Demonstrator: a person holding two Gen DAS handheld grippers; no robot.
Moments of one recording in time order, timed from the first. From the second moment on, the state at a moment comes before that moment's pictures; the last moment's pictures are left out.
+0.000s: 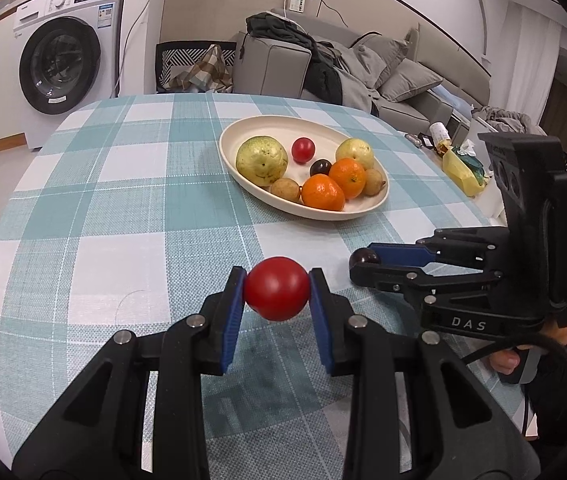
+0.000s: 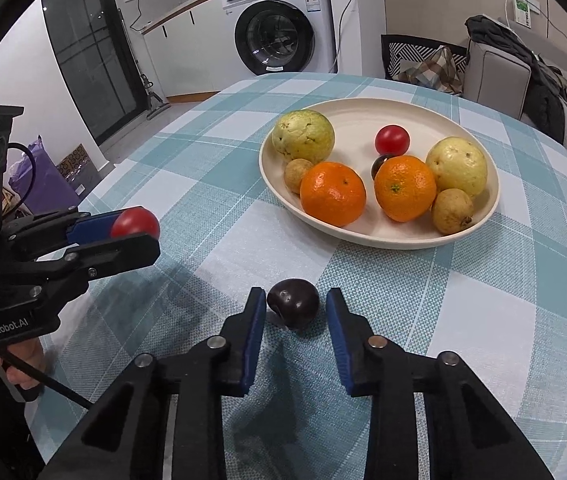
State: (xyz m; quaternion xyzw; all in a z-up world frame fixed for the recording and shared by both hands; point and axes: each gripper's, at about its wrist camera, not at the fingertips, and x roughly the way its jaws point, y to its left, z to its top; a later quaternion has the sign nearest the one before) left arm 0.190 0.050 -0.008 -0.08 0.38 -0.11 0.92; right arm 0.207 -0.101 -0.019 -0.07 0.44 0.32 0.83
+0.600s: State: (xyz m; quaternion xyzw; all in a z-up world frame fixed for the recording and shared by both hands) left arm 0.214 0.037 0.003 -0.08 0.36 -0.11 0.92; right arm 0.211 -0.133 0.013 -0.02 0.39 0.31 0.87
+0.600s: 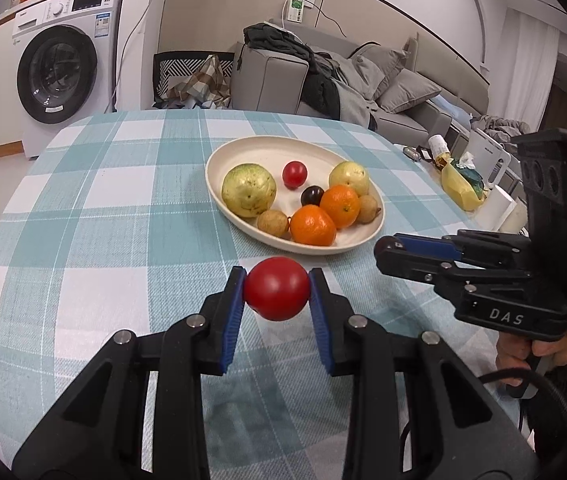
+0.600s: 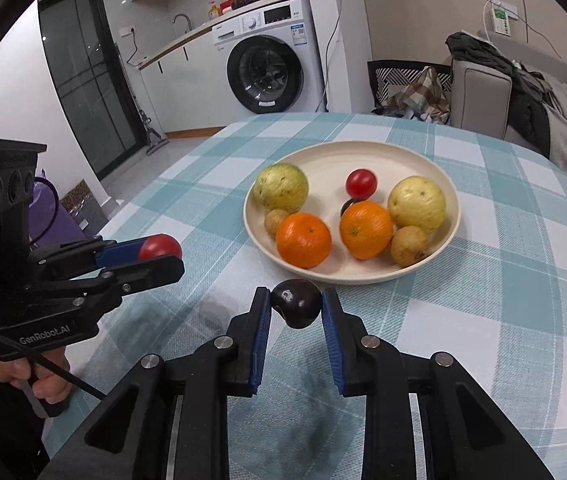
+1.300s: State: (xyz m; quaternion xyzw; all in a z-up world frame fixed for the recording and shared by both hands) left arm 0.282 0.005 0.017 -0.05 0.34 -0.12 0.93; right arm 0.244 -0.158 0.033 0.02 0.36 0.29 0.89
